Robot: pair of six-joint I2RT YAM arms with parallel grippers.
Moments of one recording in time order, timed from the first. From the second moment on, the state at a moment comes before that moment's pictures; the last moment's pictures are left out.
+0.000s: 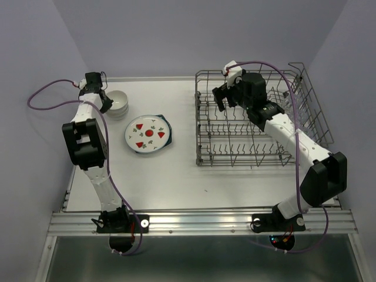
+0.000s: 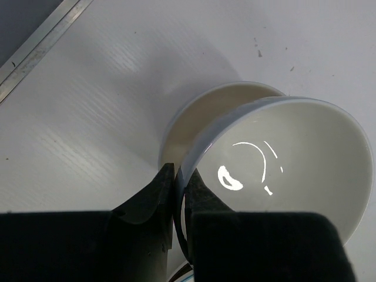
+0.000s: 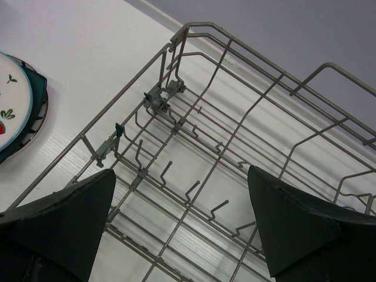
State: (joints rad) left arm 0.20 2.02 1.68 -0.56 -0.20 -0.60; right arm 0.44 1.53 1.37 -0.14 -0.03 -0.22
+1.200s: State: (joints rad) left arm 0.16 1.96 1.89 -0.78 -0.22 -0.61; right arm 0.42 1.53 1.42 -0.20 0.16 -0.11
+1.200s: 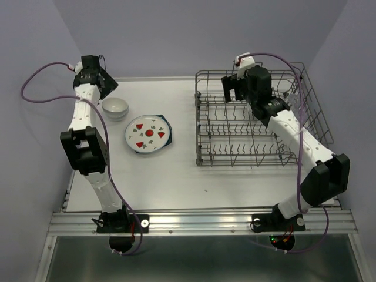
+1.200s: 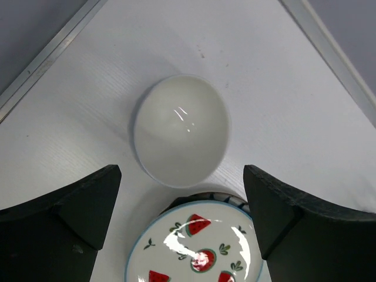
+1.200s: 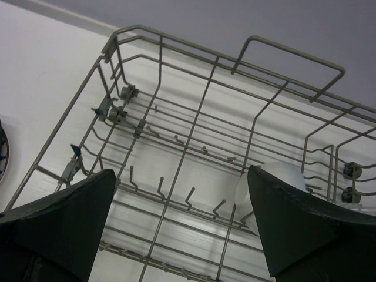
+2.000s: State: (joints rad) left arm -0.58 1.76 1.67 -0.65 -0.08 -0.59; right arm -0.11 1.63 1.46 -0.30 -0.21 0.20
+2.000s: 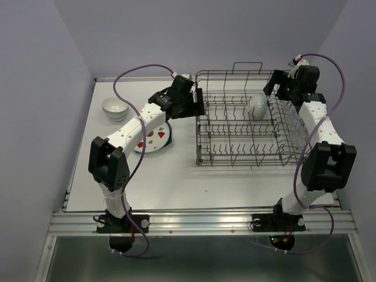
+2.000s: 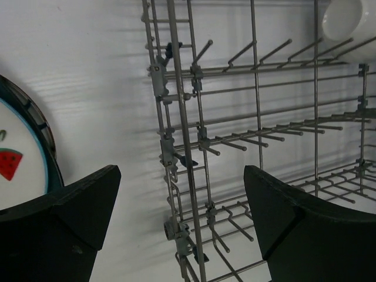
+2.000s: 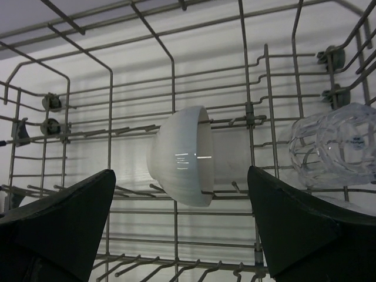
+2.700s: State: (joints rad) left arm -0.64 1.85 1.66 -0.63 -0.04 -0.61; right arm -0.14 1.81 1.46 -0.34 -0.44 0.16
